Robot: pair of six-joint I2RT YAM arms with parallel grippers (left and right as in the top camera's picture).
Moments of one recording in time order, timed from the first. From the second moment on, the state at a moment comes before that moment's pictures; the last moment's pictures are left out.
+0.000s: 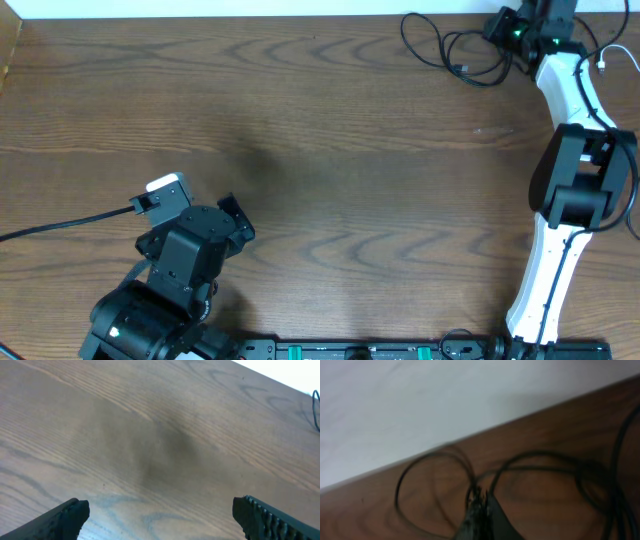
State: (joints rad) left arm -0.52 0.75 1.03 -1.14 -0.50 -0.78; right arm -0.12 2.40 2.05 -0.32 -0.37 0.35
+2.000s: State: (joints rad) left arm -0.52 0.75 1.03 -1.14 -0.50 -0.78; right arm -0.10 0.24 1.19 -0.57 -0.30 -0.05
